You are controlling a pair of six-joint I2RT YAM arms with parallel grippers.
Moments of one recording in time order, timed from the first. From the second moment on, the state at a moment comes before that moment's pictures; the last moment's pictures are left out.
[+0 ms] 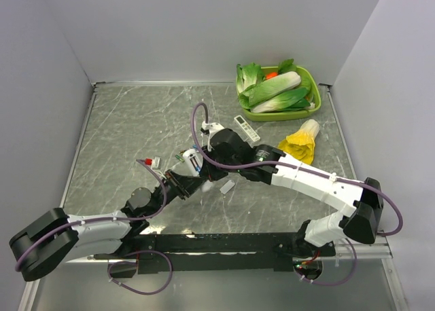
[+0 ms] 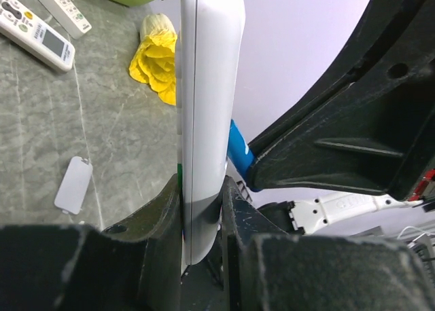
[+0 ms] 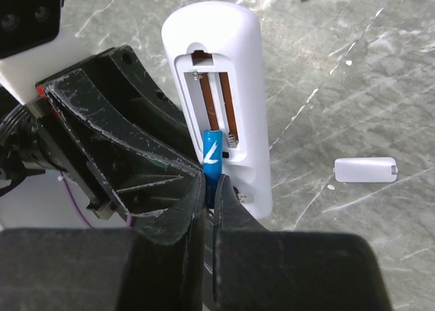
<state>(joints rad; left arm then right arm) -0.89 1.04 0.04 1.14 -0.04 -1.04 1.03 1.38 1.26 -0.58 0.02 0.54</state>
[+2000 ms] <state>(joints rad) -0.90 1.03 0.04 1.11 -0.08 -1.23 1.03 1.57 1.51 -0.74 0.06 0.49</state>
